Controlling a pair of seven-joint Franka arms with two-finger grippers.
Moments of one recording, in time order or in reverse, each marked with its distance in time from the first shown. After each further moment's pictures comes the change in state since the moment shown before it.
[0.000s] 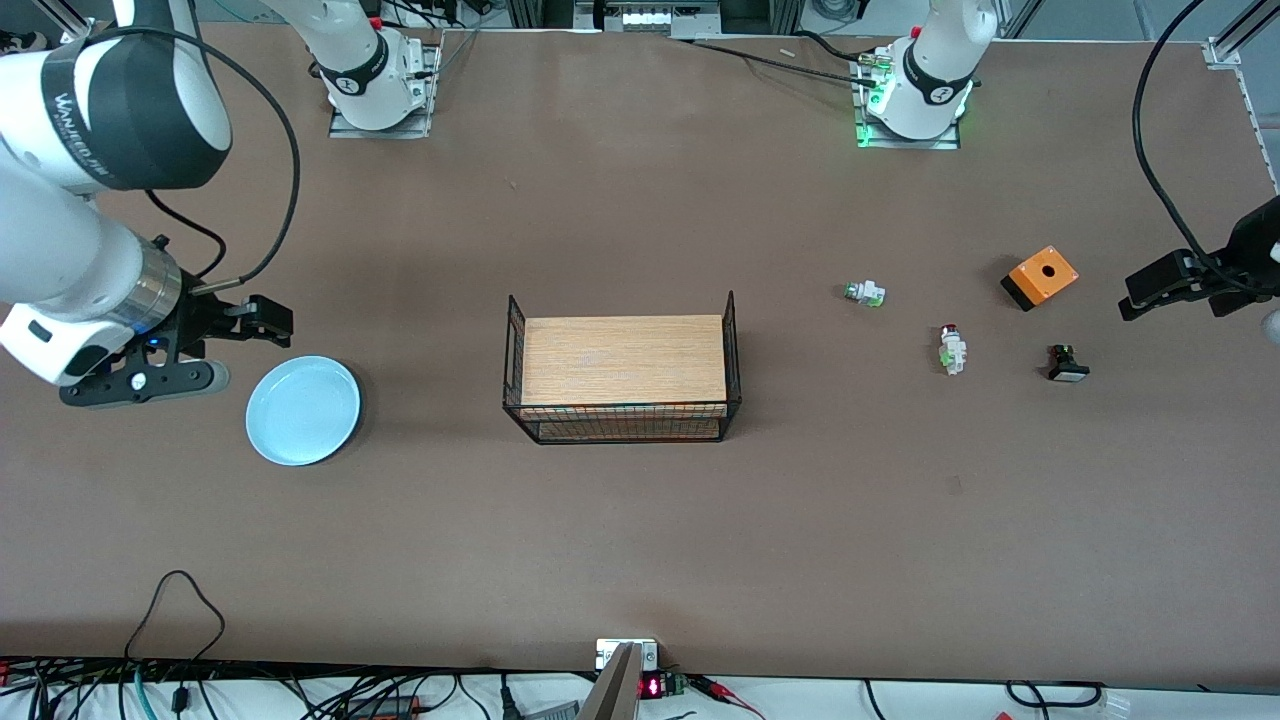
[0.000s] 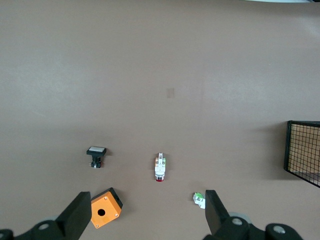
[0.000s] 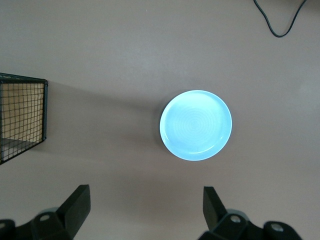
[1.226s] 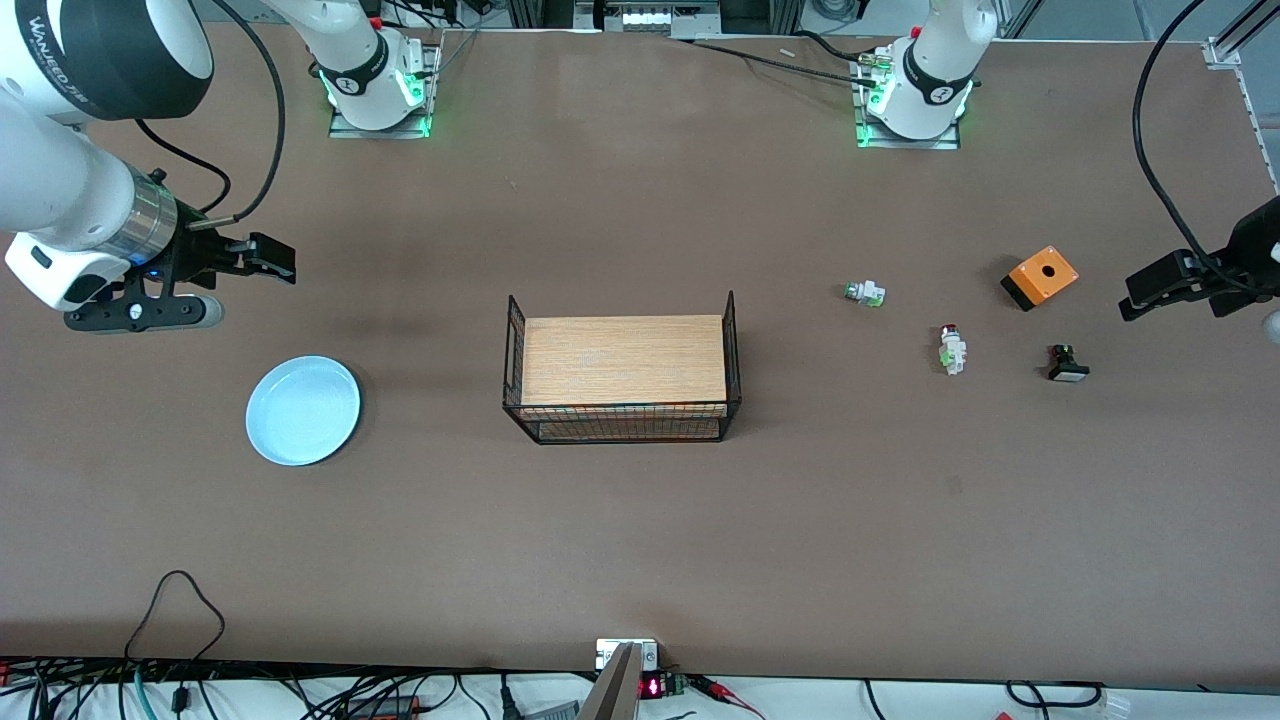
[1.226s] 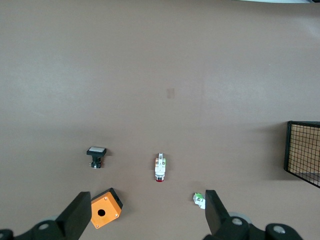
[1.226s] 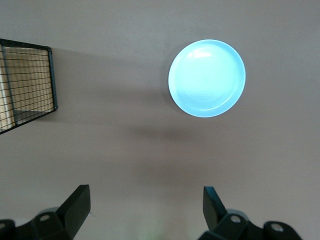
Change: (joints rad) left arm 0.000 0.000 0.001 0.000 0.000 0.002 0.000; right arm -0.014 -0.155 -0.013 -0.175 0.070 -0.064 0.071
